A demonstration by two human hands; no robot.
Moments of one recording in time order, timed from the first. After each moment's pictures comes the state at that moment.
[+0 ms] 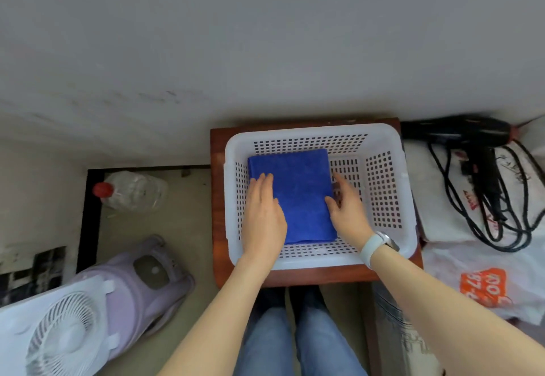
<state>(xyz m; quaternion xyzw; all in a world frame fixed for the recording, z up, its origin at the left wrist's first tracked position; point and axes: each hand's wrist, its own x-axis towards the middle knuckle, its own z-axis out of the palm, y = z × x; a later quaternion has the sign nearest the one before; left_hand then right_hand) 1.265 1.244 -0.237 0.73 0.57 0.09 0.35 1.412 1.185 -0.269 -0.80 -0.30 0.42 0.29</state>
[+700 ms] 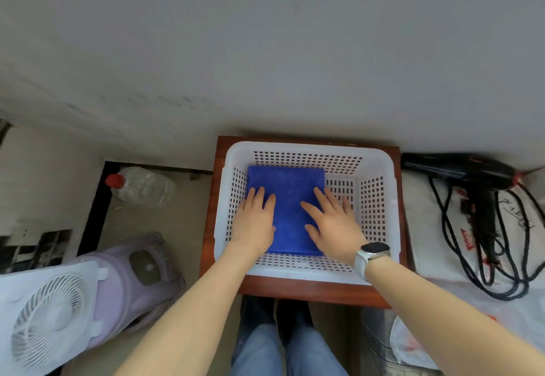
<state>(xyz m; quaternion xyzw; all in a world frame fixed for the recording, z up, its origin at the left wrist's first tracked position) 1.267 1.254 -0.253 0.83 0.49 -0.16 0.22 1.434 1.192 -0.256 -0.69 -0.66 0.30 -0.07</state>
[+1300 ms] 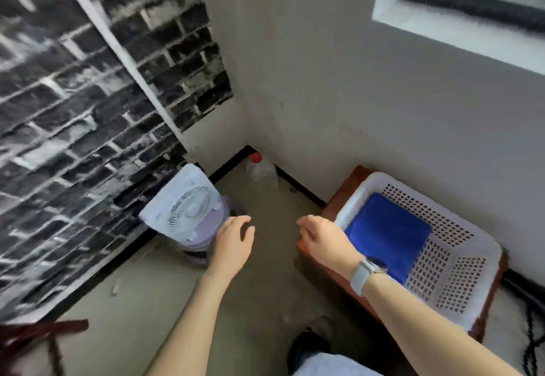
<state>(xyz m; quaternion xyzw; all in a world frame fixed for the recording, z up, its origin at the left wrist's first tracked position) 1.042 1.077 -0.108 0.50 0.81 0.20 0.22 1.225 1.148 -0.104 -0.48 -0.80 0.35 0.06</state>
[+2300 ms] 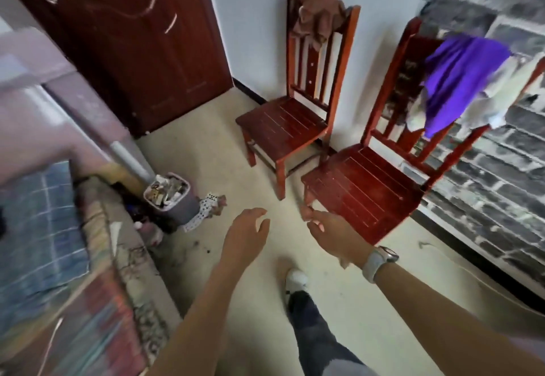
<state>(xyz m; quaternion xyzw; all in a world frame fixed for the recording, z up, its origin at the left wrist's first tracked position) 0.822 0.236 -0.094 -0.21 0.93 0.31 -0.04 0.735 0.409 -0.092 0.28 -0.89 0.28 -0.22</state>
